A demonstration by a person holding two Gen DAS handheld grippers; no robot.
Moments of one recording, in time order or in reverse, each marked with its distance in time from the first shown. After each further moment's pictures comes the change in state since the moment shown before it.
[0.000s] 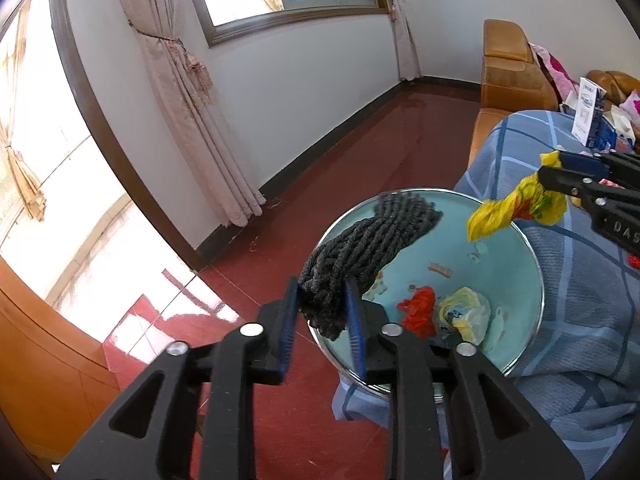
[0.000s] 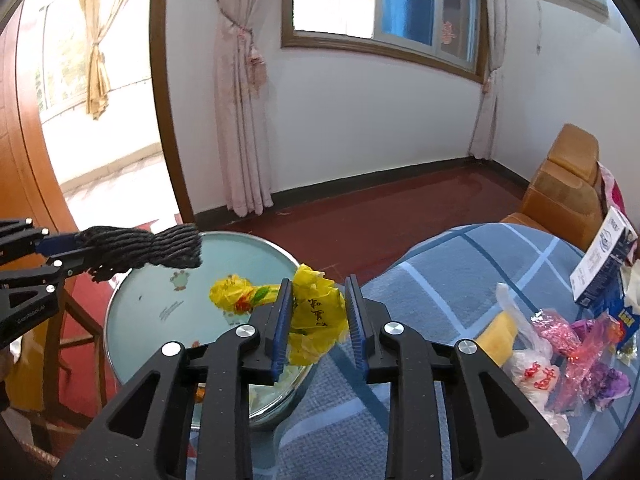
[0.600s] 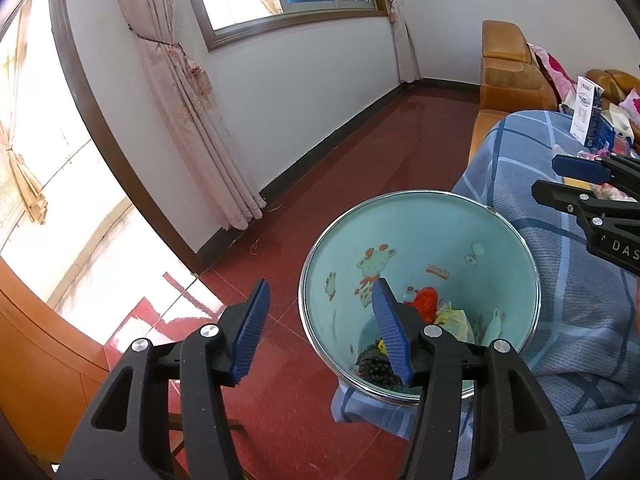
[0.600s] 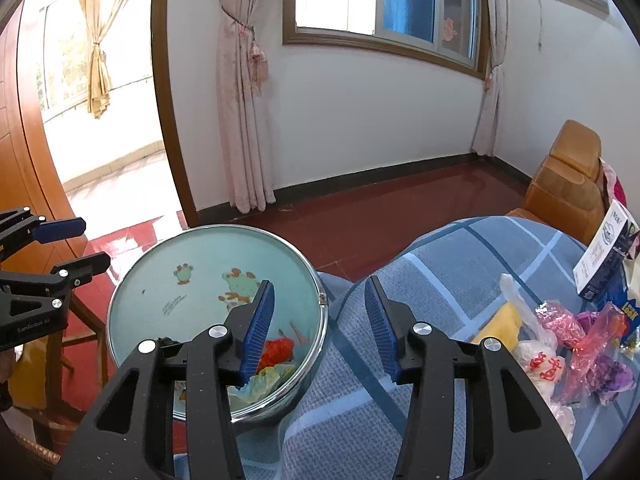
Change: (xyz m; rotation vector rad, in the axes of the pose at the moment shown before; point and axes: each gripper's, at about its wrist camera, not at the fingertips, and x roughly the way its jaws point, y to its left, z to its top) left arm 0.000 -0.005 -0.001 0.002 -0.011 0.007; right arm 0.000 0.001 -0.007 0.011 0.009 0.008
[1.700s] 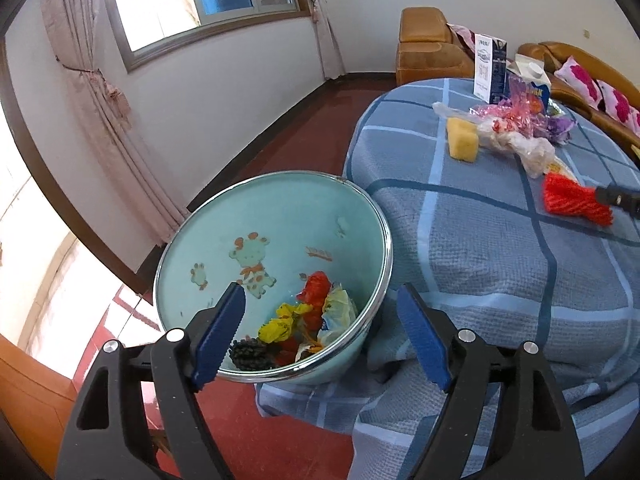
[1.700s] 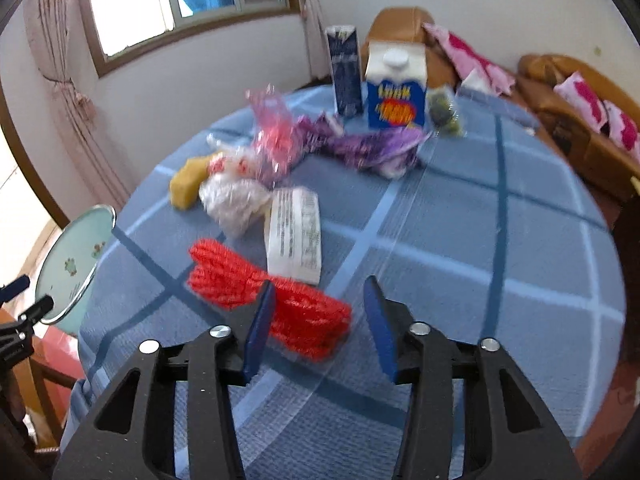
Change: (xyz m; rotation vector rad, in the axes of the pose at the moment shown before) left arm -0.021 -0.104 -0.028 0.135 -0.018 -0.203; right arm -0.120 -0.151 -0.149 0.518 0.137 -0.335
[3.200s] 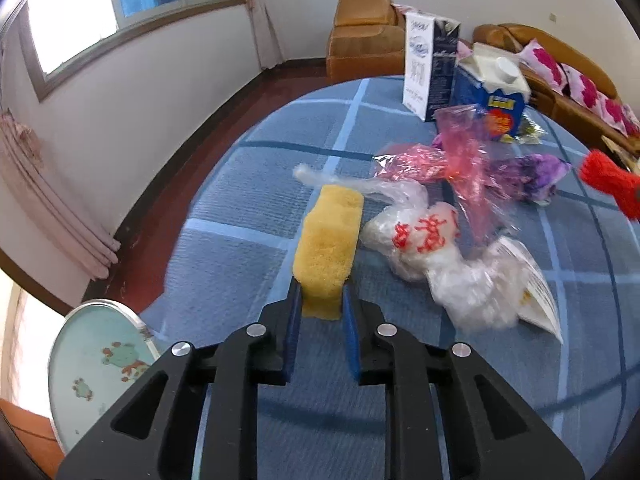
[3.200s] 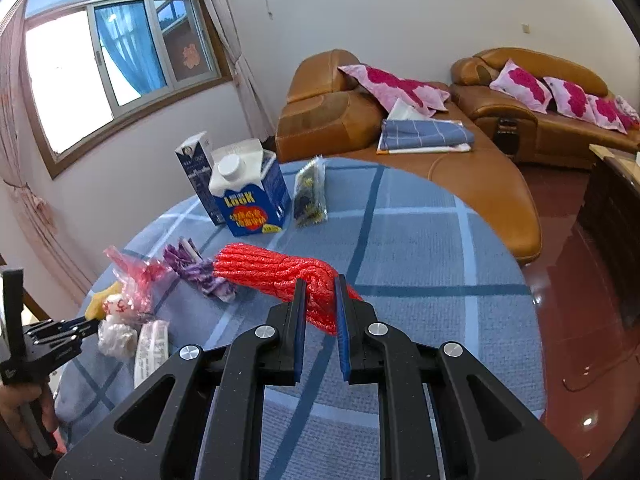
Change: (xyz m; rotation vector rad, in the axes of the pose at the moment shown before) left arm 0.088 -0.127 0.122 0.088 0.064 -0.178; right arm -0.037 -0.143 0.047 0.211 -0.239 -0.087
